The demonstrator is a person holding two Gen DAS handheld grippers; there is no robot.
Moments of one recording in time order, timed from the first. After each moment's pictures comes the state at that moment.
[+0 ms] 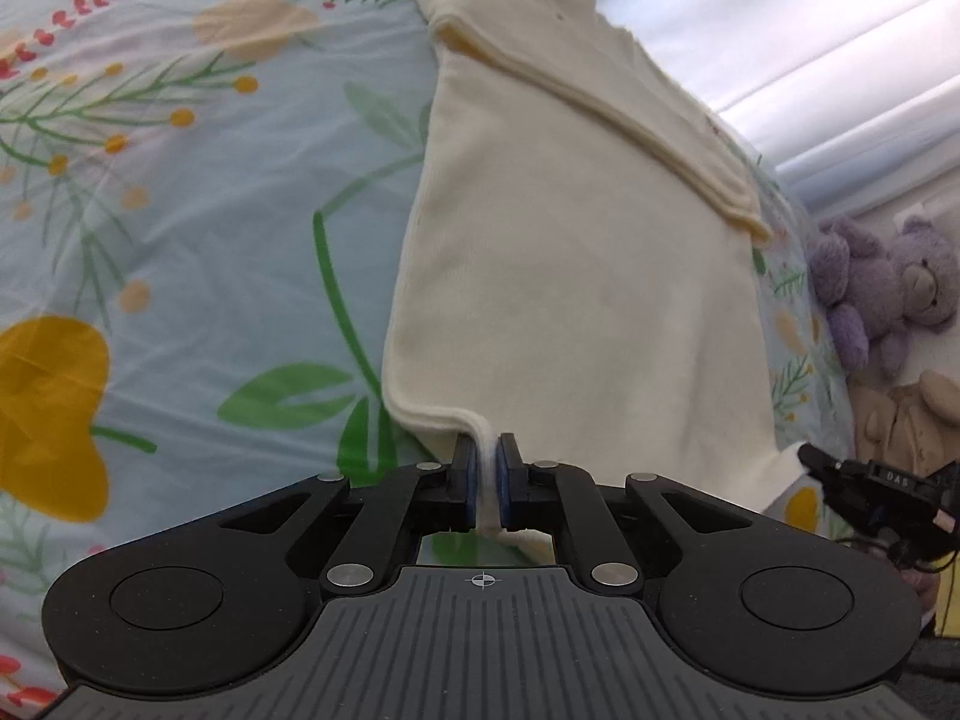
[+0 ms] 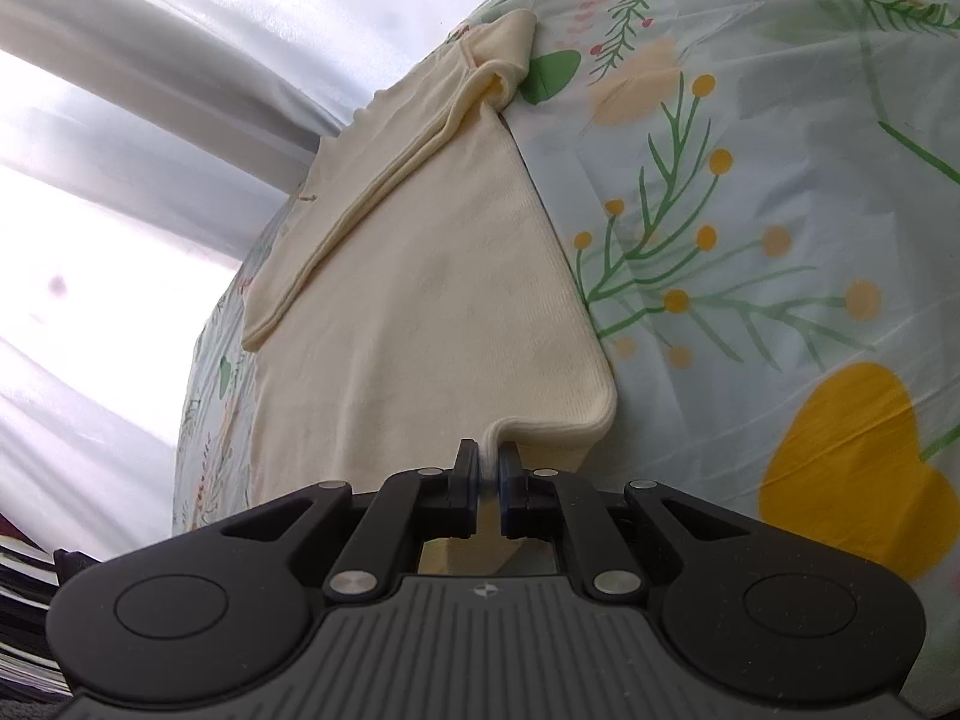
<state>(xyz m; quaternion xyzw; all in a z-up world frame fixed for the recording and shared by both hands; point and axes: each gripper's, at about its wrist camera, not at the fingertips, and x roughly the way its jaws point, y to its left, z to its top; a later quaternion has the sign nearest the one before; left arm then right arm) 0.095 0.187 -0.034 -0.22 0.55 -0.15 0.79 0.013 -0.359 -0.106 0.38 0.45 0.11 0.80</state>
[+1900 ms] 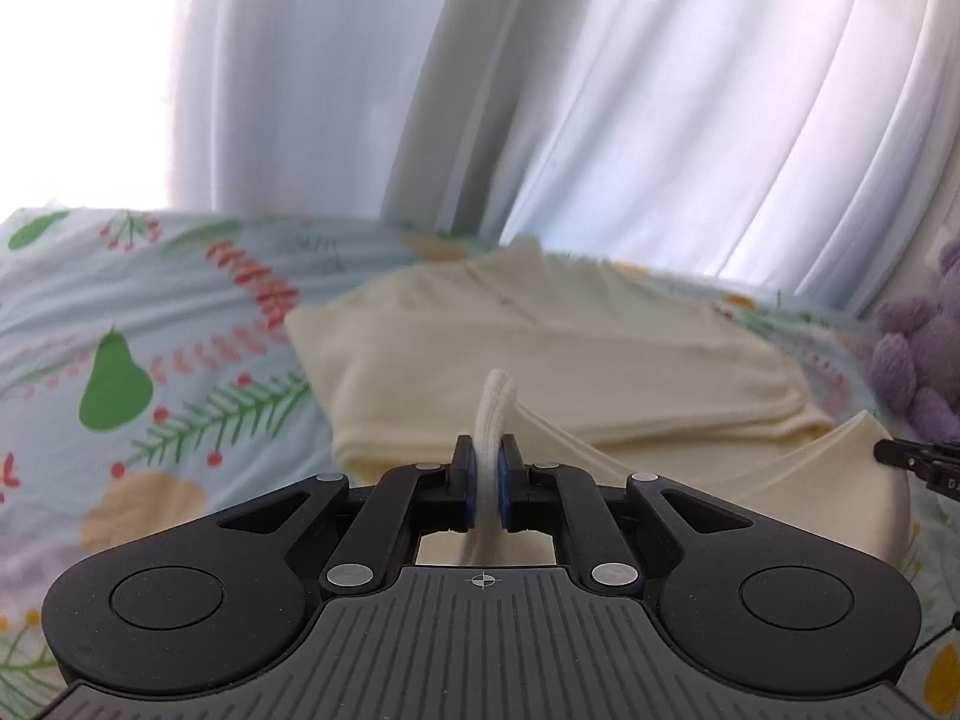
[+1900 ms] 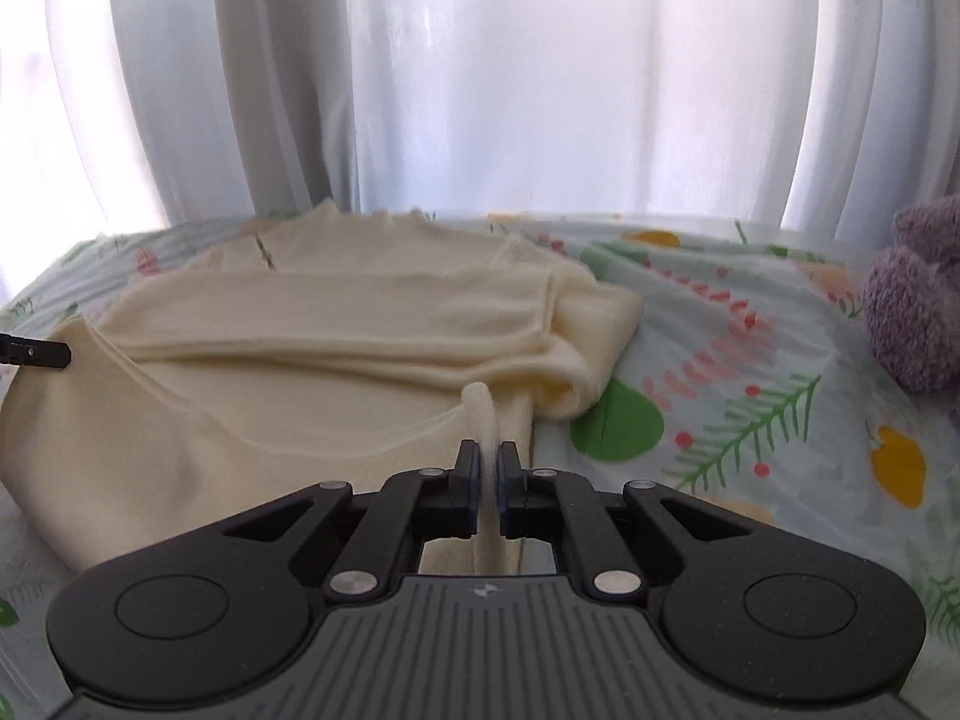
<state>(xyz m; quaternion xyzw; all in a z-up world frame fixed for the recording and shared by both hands) 0.238 0.127 0.013 -0.07 0.35 -0.14 0.93 0.152 -0.298 -0.048 0.01 0.30 0.08 0.95</state>
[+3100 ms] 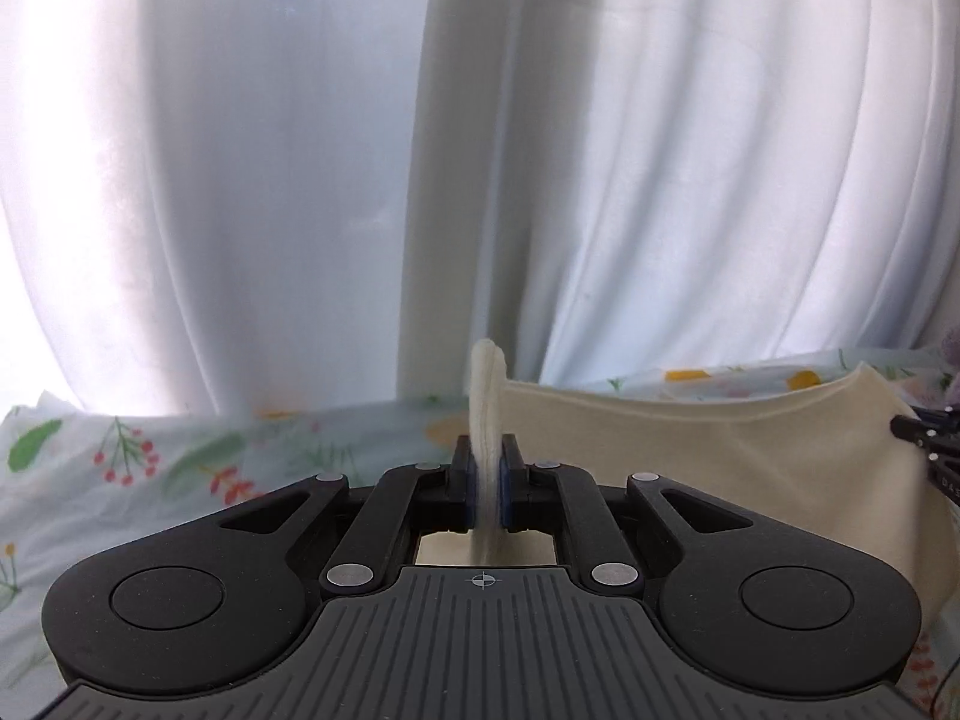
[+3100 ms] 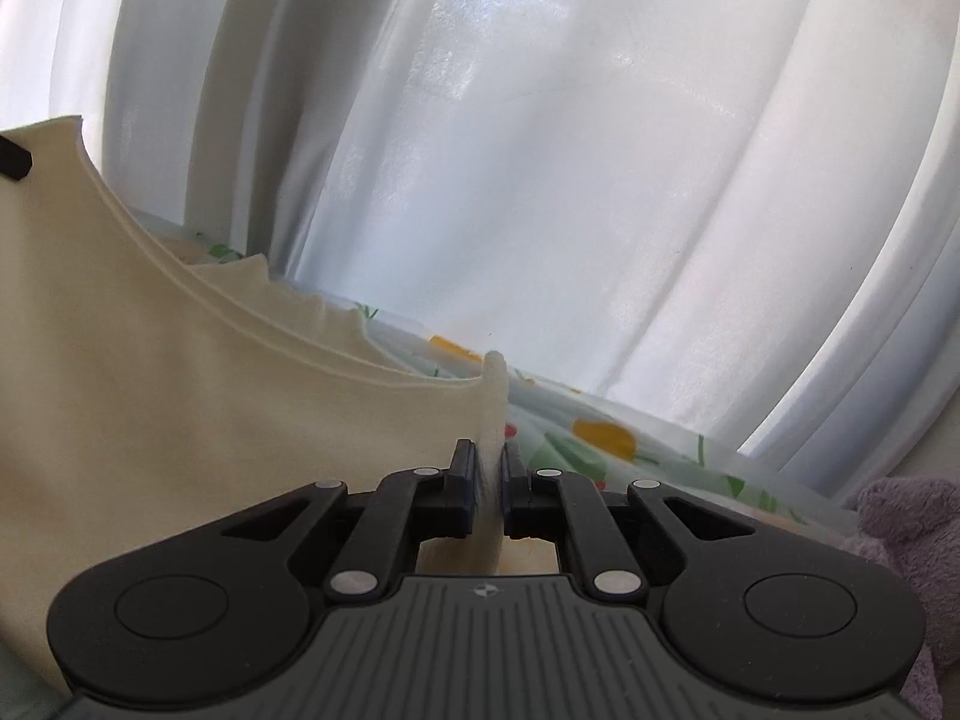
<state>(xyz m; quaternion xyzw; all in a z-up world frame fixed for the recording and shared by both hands) 0.360 0.096 0.045 0.03 0.29 -0.11 0.95 0.278 -0.241 -0.040 -0.18 0.24 0.00 0.95</state>
